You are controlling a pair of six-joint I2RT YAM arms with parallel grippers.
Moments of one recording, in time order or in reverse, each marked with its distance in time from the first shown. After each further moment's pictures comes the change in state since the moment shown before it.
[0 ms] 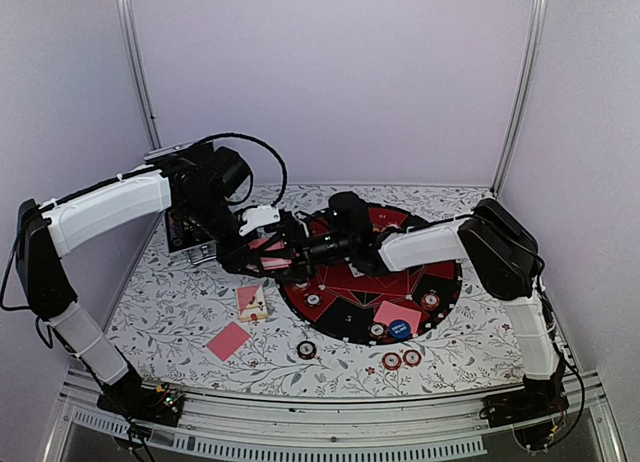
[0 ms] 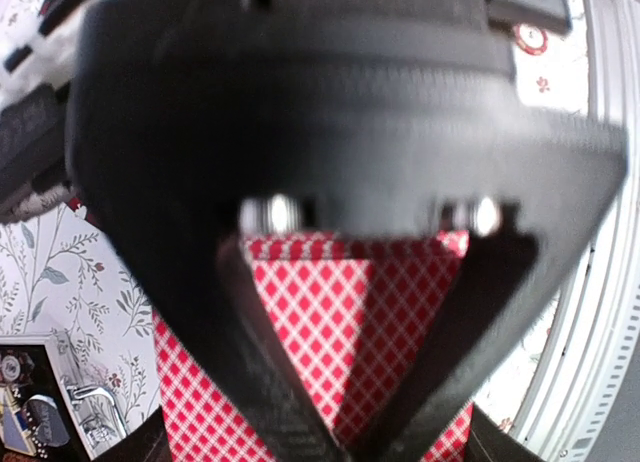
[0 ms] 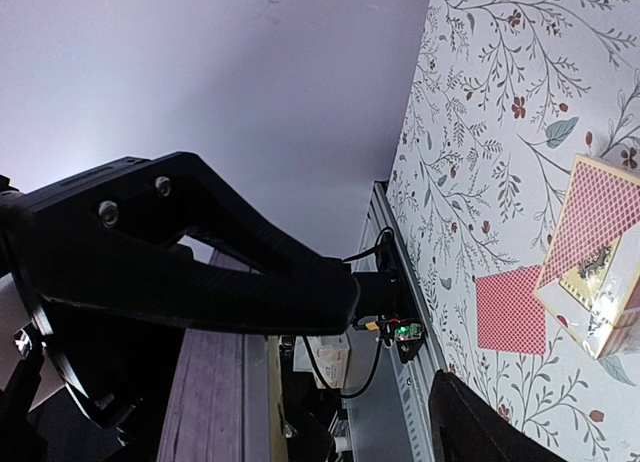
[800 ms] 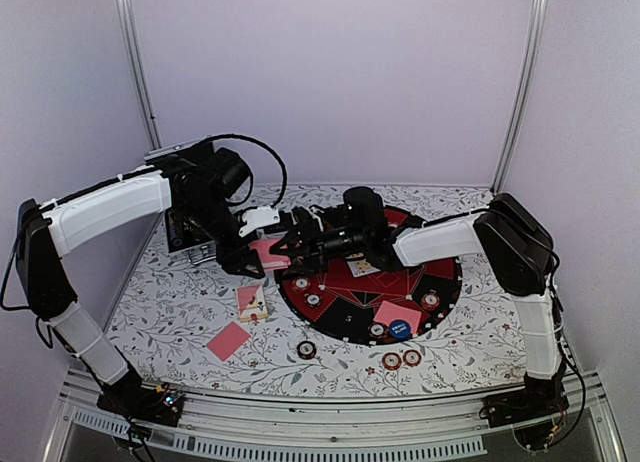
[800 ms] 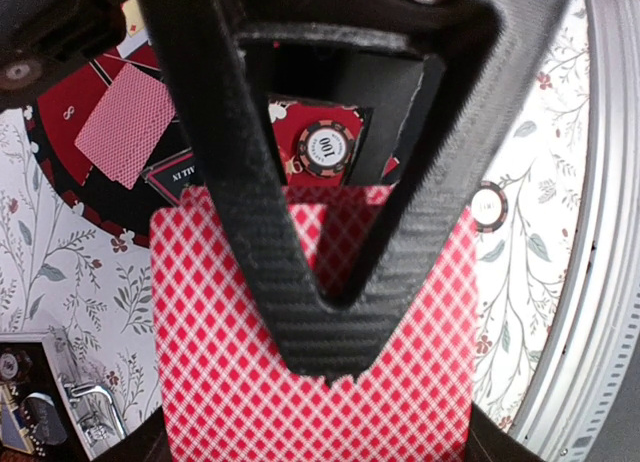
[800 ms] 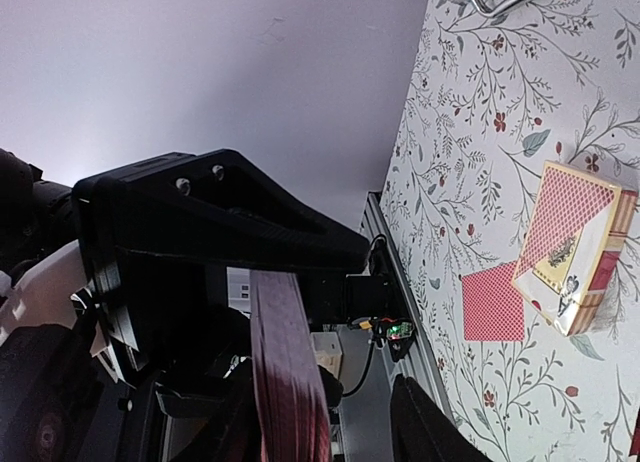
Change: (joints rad) left arm 0.000 0.000 -0.007 0.000 -0.003 0.001; right arm -0.046 -0.087 -0.099 -0.011 0.003 -0.050
